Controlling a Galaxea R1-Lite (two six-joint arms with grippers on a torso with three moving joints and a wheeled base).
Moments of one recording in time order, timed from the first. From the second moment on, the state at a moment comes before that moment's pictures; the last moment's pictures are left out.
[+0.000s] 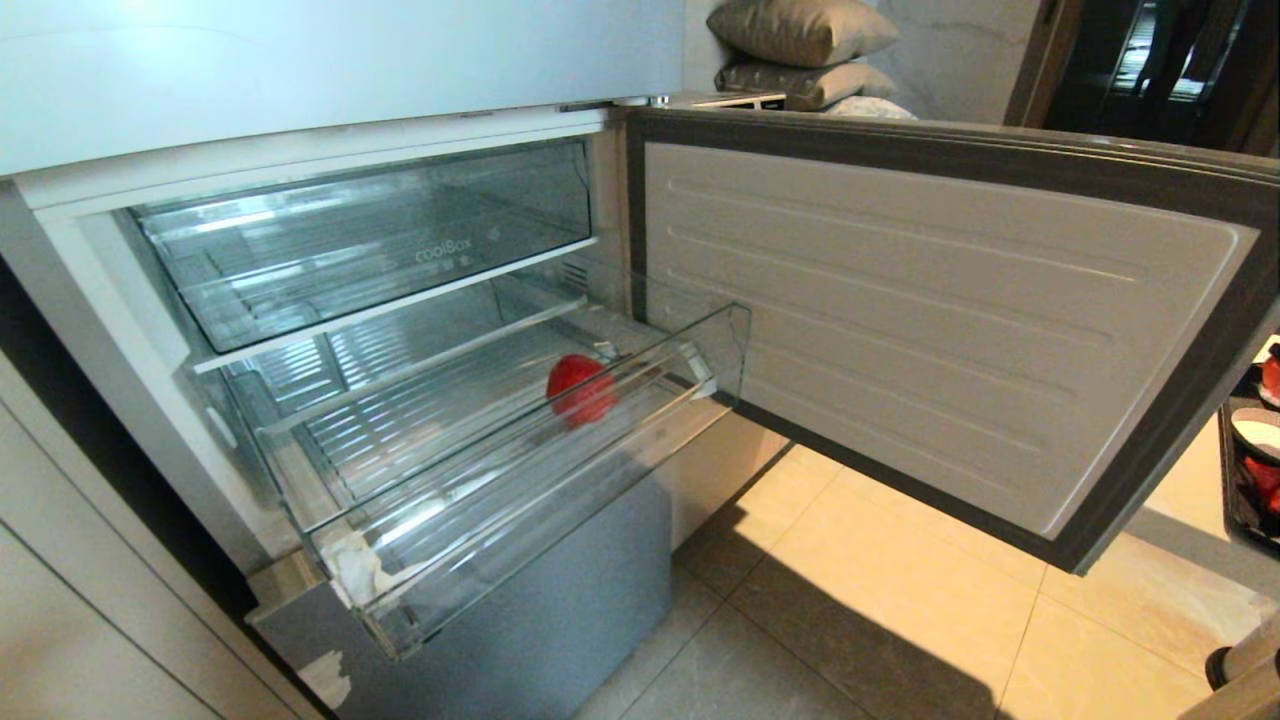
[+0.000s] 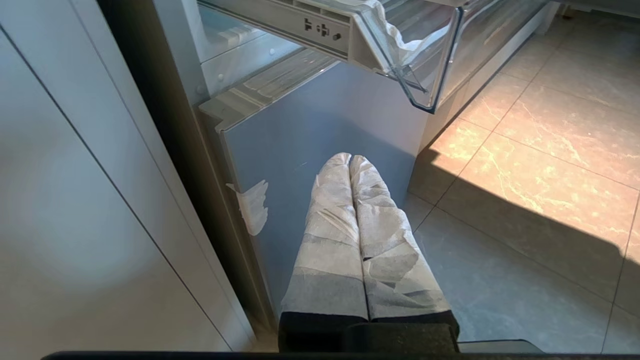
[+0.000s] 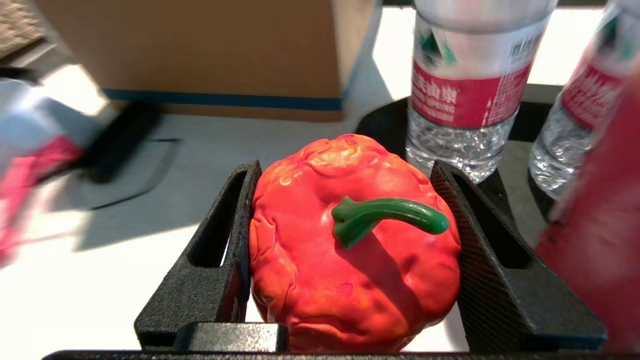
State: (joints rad) left arm 0.00 0.00 -0.04 0.09 0.00 0.00; right arm -0.70 2.13 -1.34 -0.71 0.30 0.13
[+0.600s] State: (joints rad) left arm 0.00 0.00 -0.04 0.09 0.00 0.00; right arm -0.69 1.24 -0.70 -0.46 0.23 0.04
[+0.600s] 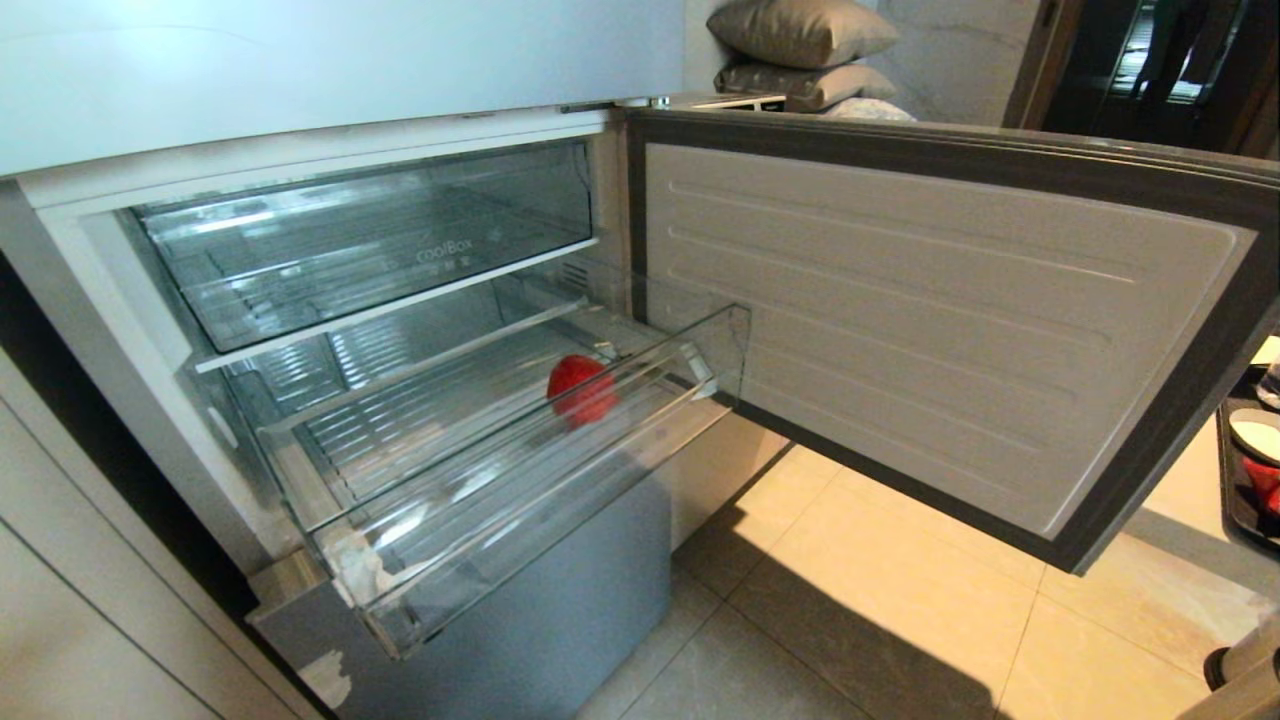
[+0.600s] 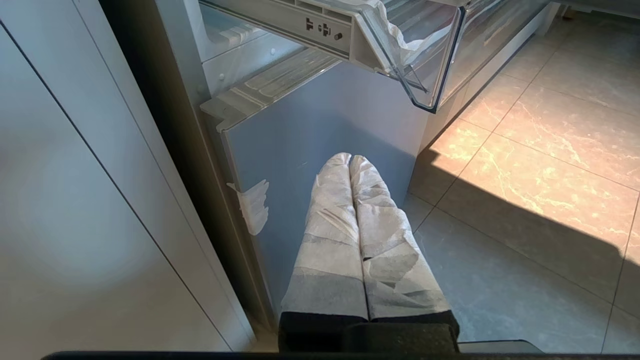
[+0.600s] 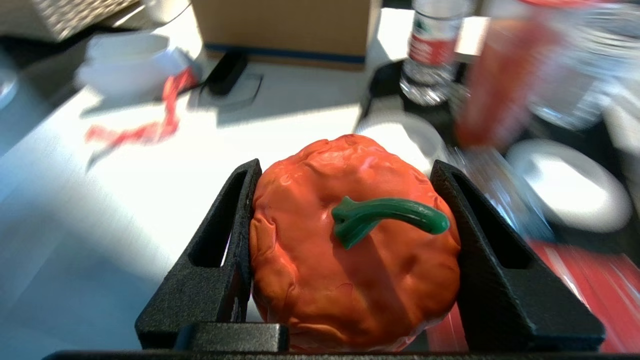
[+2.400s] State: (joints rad) left arm 0.00 0.00 -0.04 0.09 0.00 0.00; right arm 0.00 0.00 0.00 0.00 -0.02 -0.01
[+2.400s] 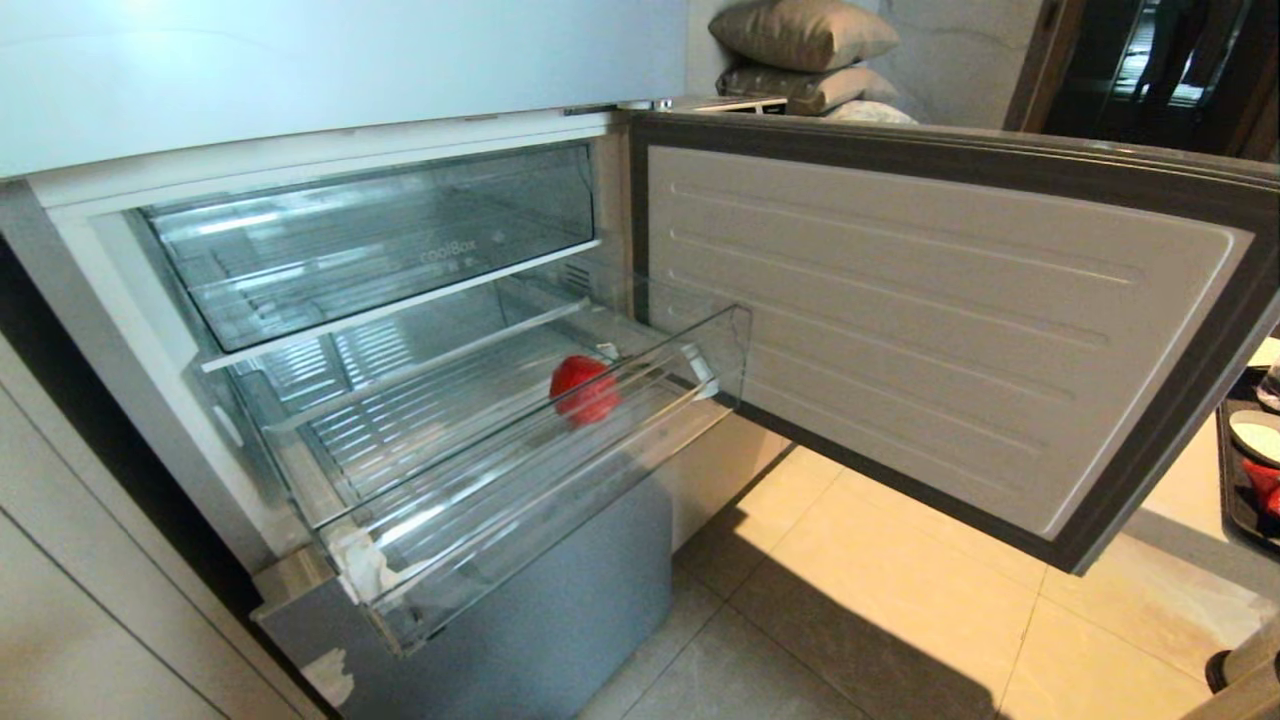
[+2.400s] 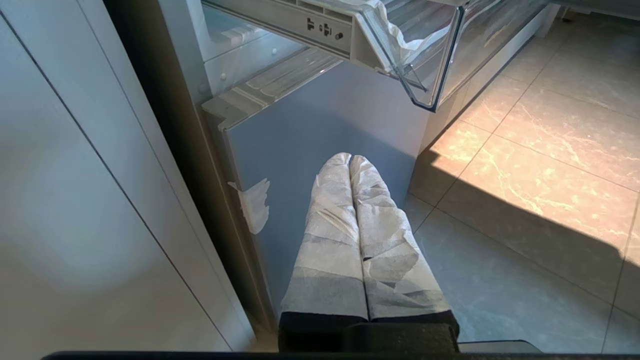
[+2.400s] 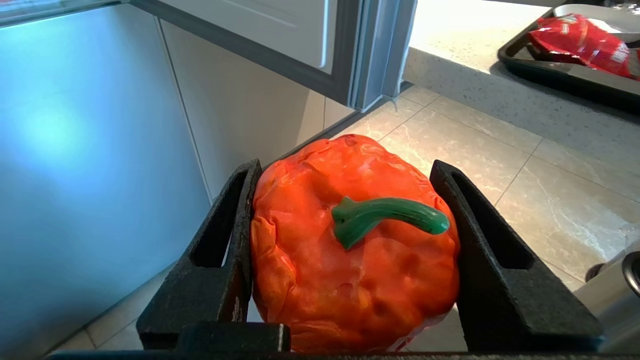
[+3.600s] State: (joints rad) left arm 0.00 0.00 -0.04 0.09 0.00 0.00; right arm 0.00 0.00 0.00 0.00 -0.02 0.01
